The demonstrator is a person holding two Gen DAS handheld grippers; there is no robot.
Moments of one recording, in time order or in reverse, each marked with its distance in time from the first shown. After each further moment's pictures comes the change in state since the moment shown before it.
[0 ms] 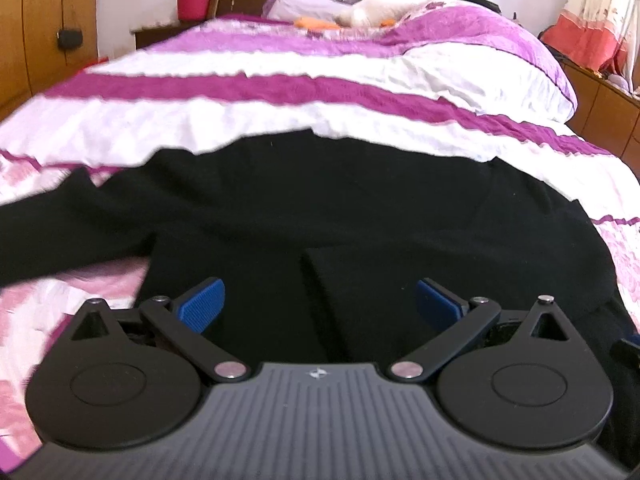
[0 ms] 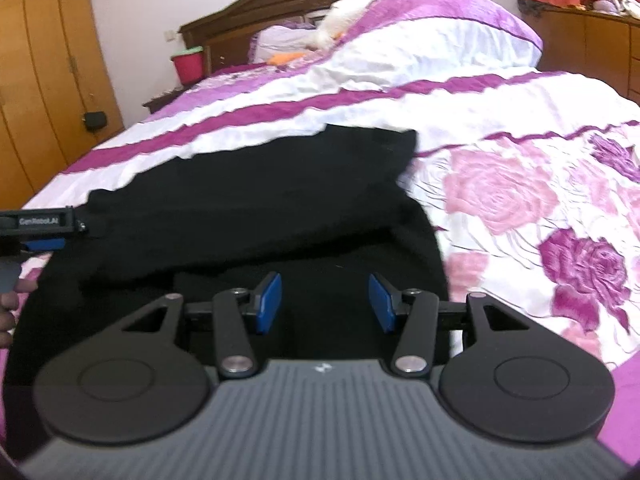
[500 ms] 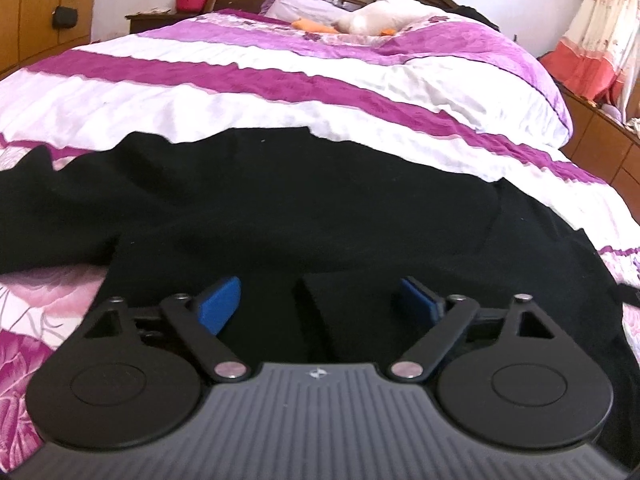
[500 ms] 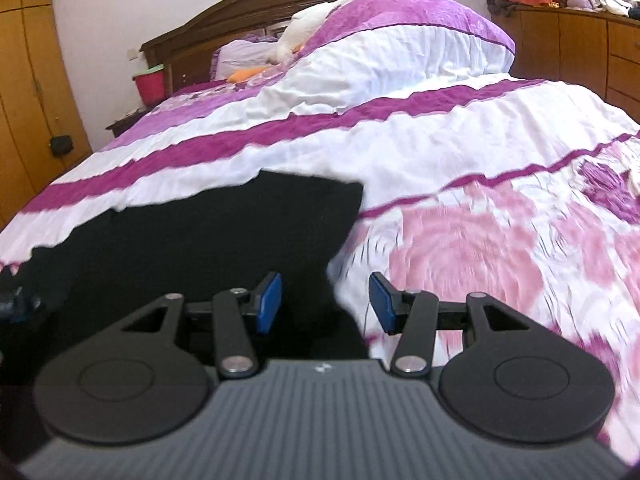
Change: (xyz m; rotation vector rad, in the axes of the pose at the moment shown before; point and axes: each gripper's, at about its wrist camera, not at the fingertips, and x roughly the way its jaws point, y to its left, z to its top) left arm 0.046 0.012 0.005 -0.058 -0.038 -0.075; right arm 0.070 -0.048 0.068 0.055 -0.040 -0.070
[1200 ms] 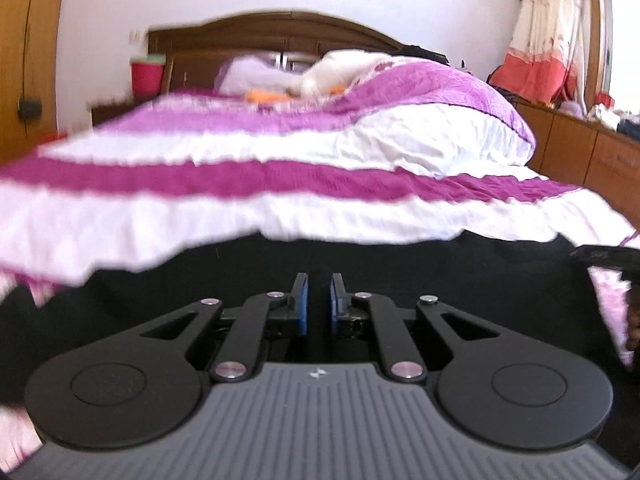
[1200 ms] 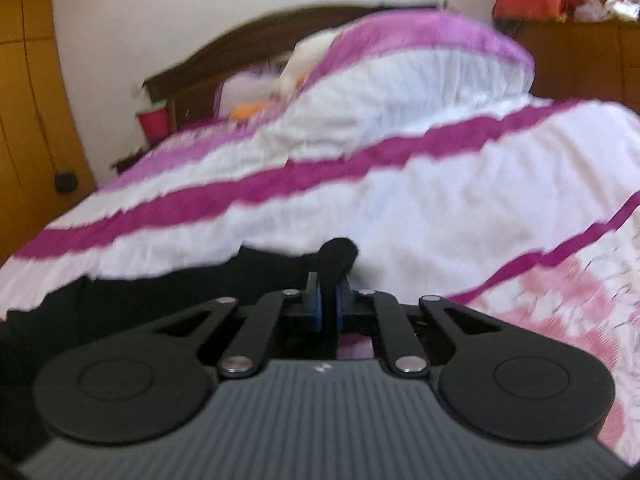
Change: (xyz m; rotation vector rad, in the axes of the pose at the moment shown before) left arm -0.016 -0.037 0.039 0.192 -0.208 -0.033; right arm 0.062 -0.007 0.036 0.016 -0.158 0.026
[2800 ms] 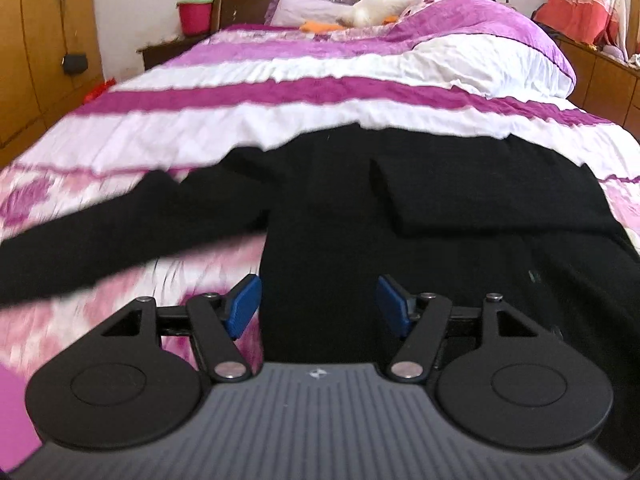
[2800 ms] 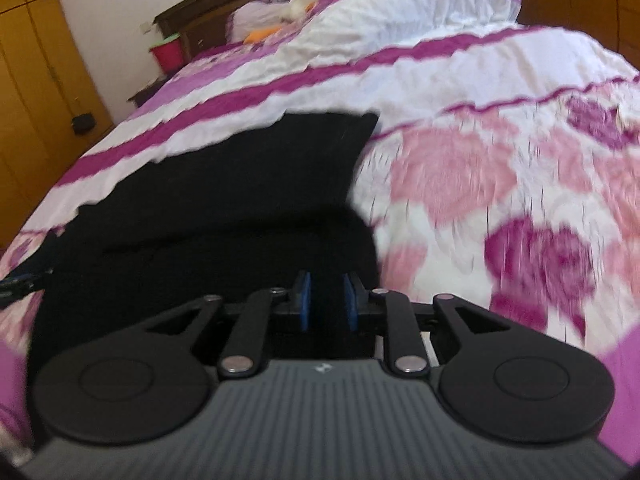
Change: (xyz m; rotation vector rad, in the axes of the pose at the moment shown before) left arm -0.126 0.057 -0.057 -0.030 0.264 0.137; right arm -0.167 0.005 -0.061 0.045 0.337 0.091
